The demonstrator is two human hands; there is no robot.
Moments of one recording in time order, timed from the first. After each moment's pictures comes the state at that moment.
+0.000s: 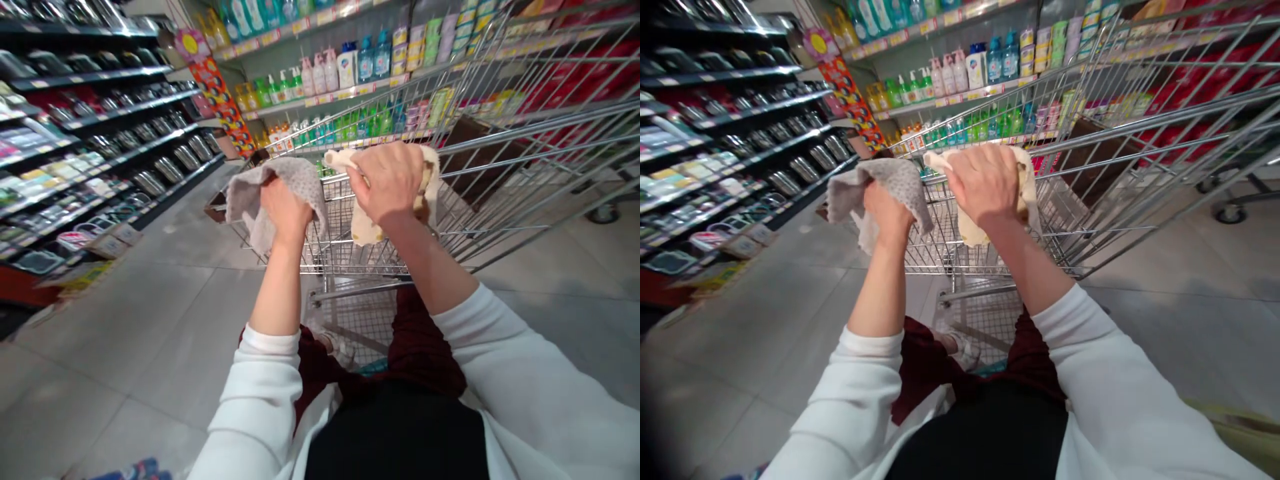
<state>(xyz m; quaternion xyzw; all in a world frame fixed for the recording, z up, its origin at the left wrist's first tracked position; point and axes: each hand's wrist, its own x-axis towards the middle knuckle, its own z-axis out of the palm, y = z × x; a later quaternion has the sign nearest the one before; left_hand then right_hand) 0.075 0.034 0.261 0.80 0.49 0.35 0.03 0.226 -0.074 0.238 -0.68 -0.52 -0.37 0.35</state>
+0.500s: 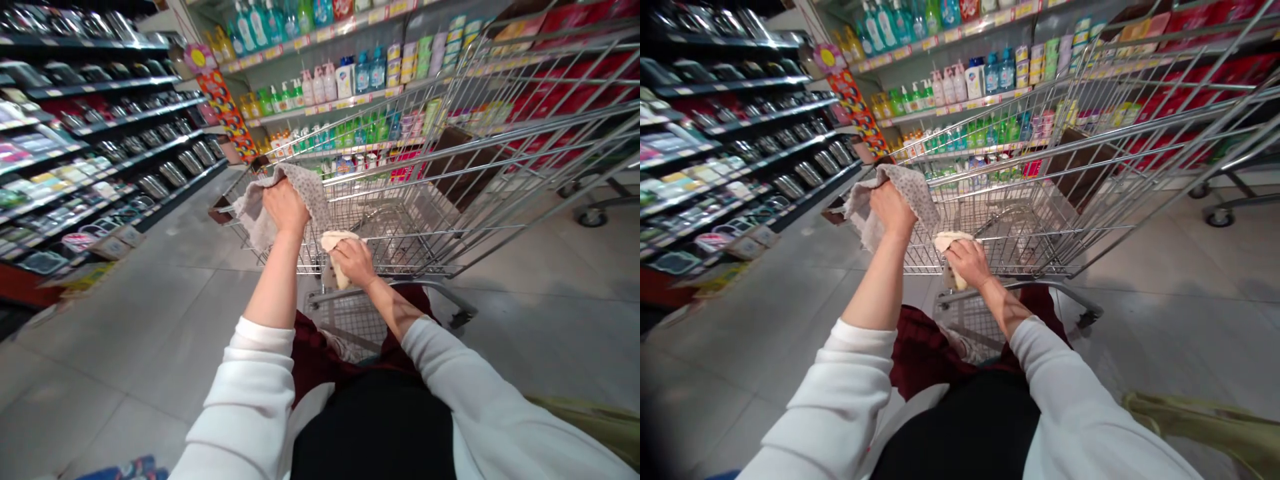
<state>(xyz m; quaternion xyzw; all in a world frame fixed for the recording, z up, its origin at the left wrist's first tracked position) 0.083 0.043 0.250 0.78 0.46 0.42 0.01 0.177 -0.080 0.066 -0.65 -0.64 -0.27 0.31</state>
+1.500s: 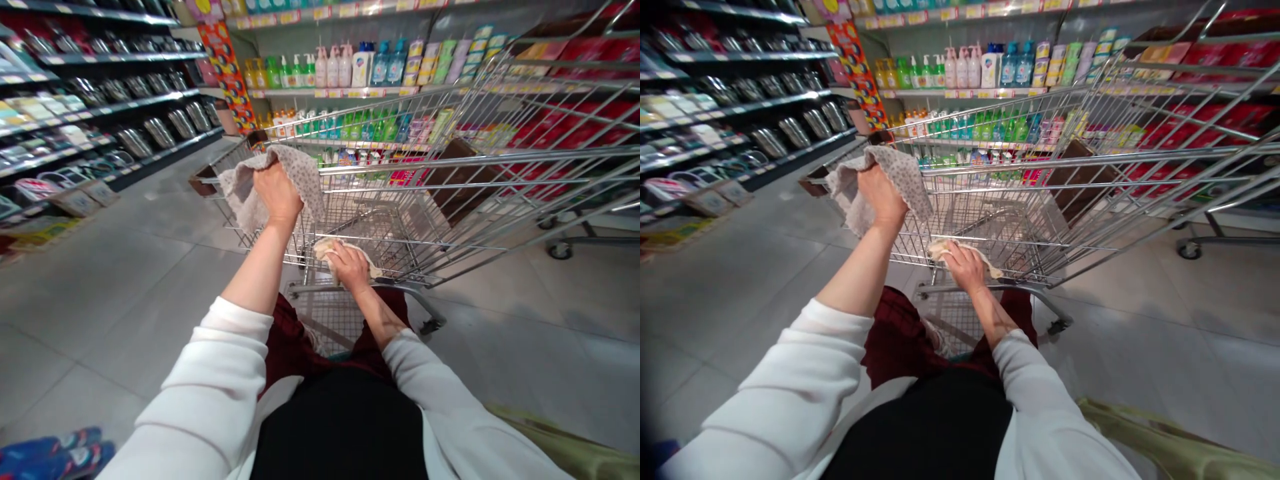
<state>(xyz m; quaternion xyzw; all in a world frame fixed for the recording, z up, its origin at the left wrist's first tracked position) 0.084 0.039 0.247 0.78 0.47 0.41 0.03 0.197 -0.098 0.018 -0.67 -0.63 -0.26 0.28</state>
